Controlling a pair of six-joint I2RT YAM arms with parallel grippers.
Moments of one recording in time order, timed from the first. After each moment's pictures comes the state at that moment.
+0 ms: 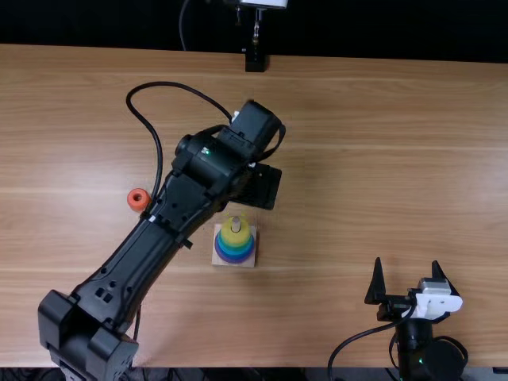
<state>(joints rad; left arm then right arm) -0.59 1.94 1.96 -1.20 -0.03 -0.37 -0.08 0.01 0.03 -0.10 -0.02 -0.07</state>
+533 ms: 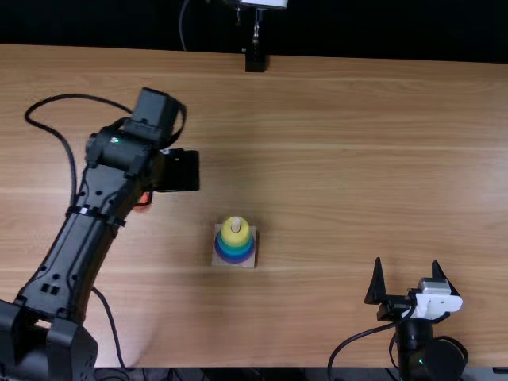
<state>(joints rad) -0.26 1.81 1.66 -1.07 -0.04 -0.35 -0.08 0.01 0.03 -0.10 -0.02 -0.07</state>
